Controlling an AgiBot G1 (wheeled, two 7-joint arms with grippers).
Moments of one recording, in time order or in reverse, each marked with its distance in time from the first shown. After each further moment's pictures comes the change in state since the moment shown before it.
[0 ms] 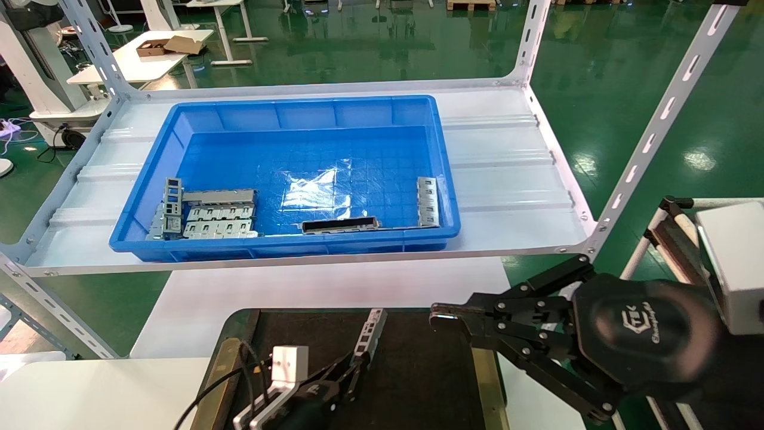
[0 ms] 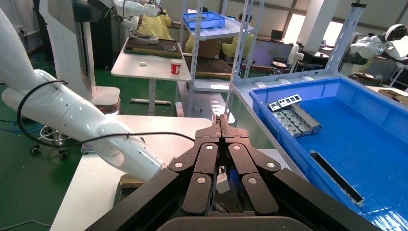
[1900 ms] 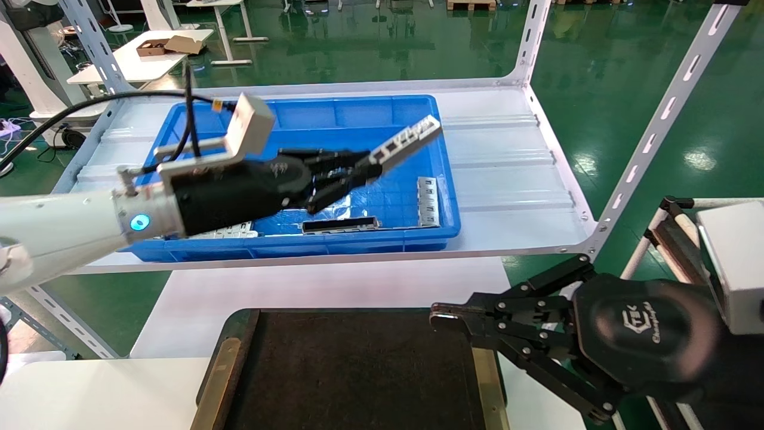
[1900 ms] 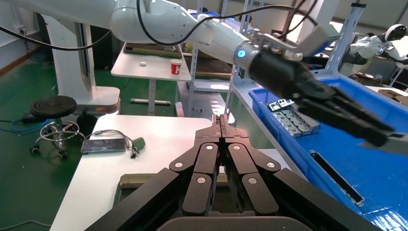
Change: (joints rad) left arm -1.022 -0.042 -0.139 0.963 -0.042 1.233 0.609; right arm -0.001 -0.001 0.003 0.000 -0.002 -0.002 0.002
